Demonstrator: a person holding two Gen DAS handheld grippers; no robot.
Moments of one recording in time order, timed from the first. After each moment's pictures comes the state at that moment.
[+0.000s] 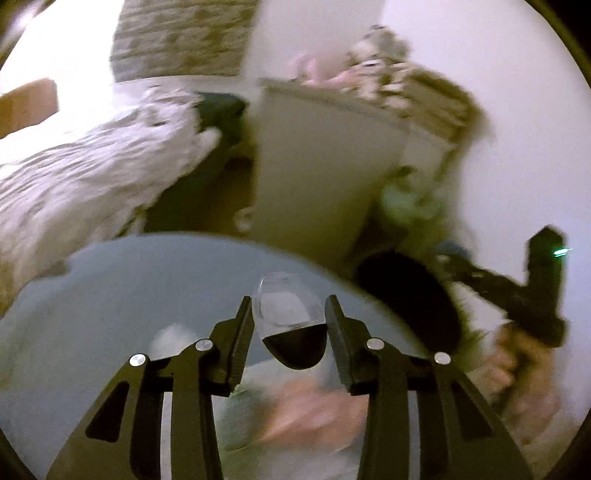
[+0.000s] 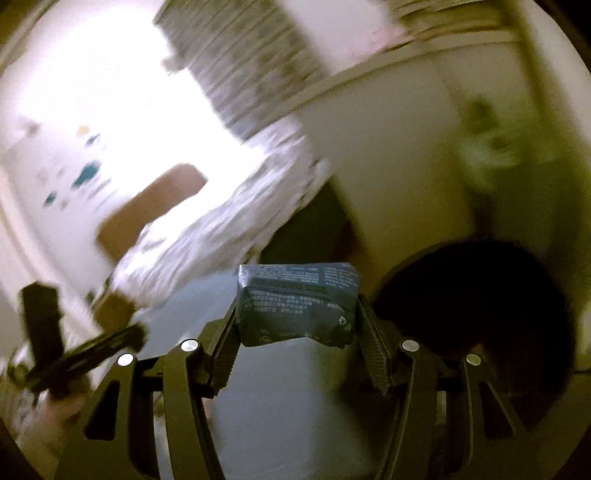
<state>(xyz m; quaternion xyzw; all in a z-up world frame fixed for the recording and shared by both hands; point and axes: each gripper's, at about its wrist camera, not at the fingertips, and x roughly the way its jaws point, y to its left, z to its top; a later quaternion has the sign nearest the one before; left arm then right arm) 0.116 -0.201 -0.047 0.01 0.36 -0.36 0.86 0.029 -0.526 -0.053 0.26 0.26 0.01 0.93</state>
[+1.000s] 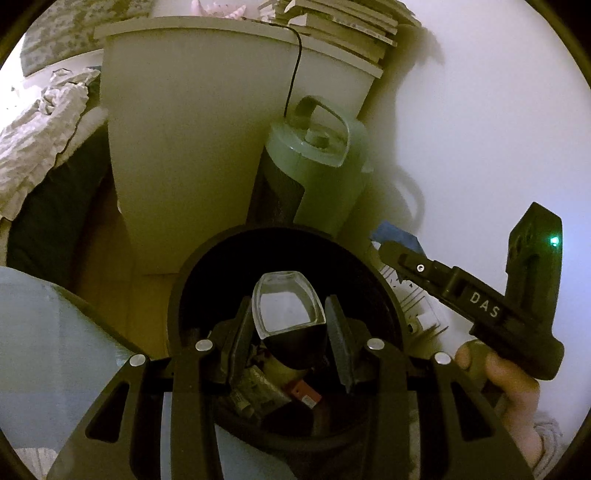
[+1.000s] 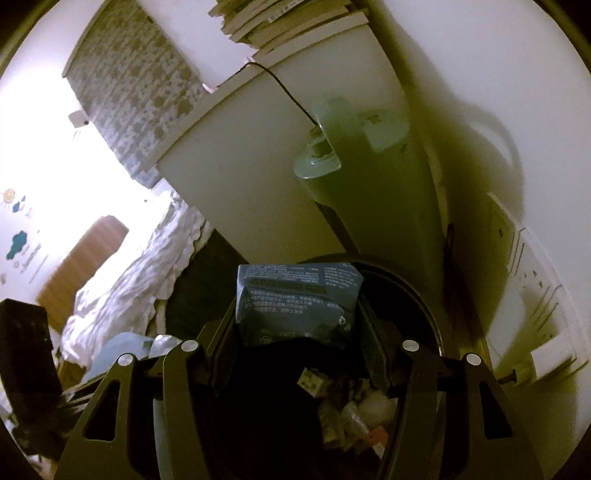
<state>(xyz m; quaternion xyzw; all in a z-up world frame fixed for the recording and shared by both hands) 0.103 -0.405 -0.104 0.05 0.41 -0.46 0.79 0.000 -0.644 -0.102 0.32 0.26 -0.14 0.90</state>
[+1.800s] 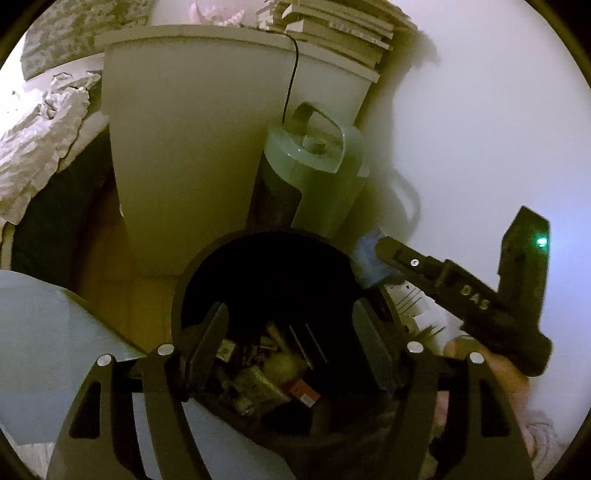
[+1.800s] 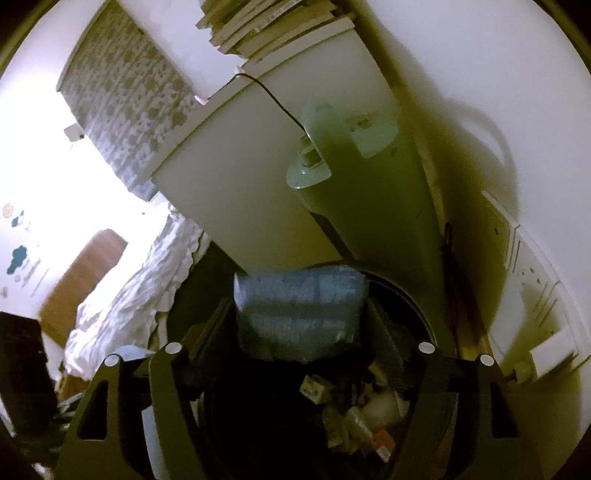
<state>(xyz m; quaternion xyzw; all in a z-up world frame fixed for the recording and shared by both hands) 0.096 -0.400 -0.089 0.05 0.40 -0.46 0.79 -0.002 -0.650 -0.102 0.34 0.24 -0.16 0.90</state>
